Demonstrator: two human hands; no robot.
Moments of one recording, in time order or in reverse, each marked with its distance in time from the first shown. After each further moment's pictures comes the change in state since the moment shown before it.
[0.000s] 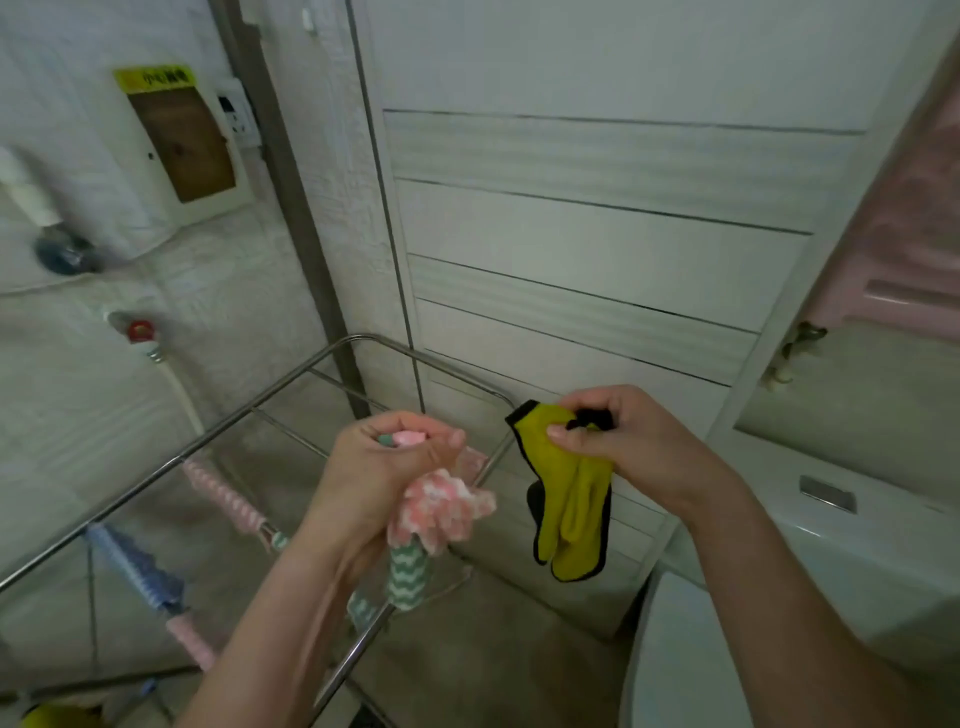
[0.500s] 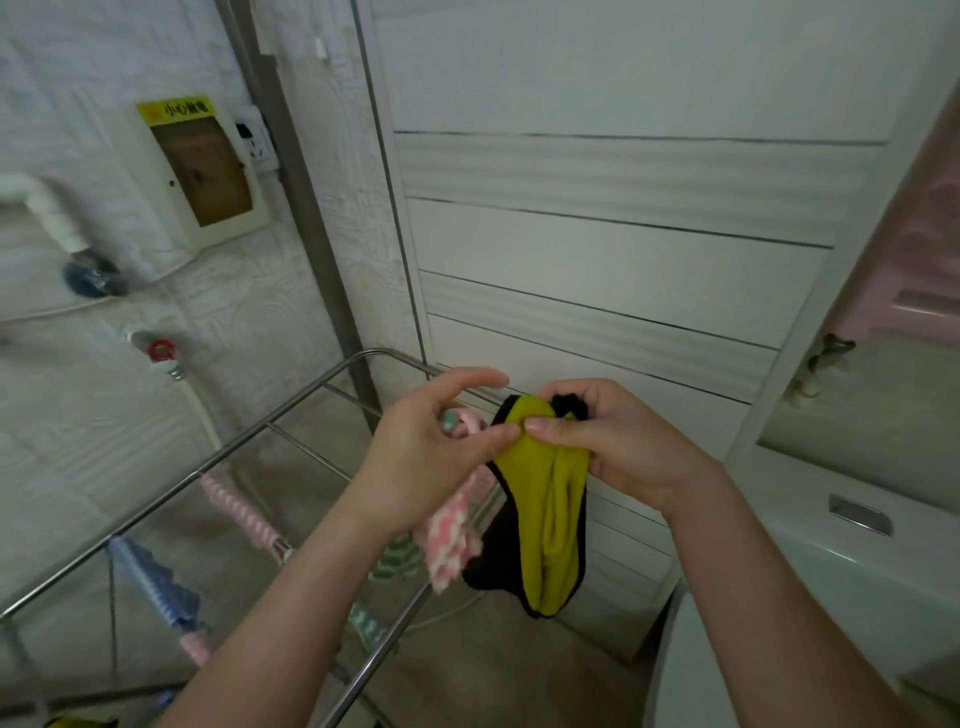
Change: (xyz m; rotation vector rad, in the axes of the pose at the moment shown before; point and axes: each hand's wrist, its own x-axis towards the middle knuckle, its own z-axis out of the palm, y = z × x) left_hand 0.027 0.018 0.019 0.703 -0.097 0.323; right_hand 0.027 -0.014 0.007 0.375 -0.202 0.034
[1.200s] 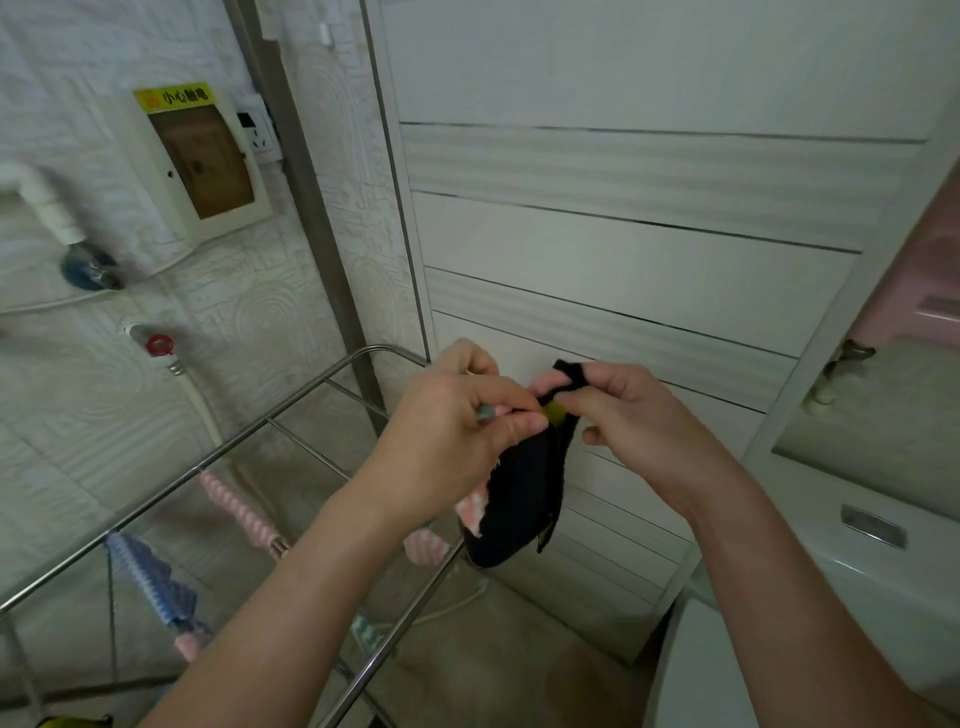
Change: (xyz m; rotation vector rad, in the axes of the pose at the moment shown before) left_hand 0.022 0.009 0.006 0.249 0.003 0.235; right_hand -0.002 -0.024 0.005 -0.325 0.259 -0.058
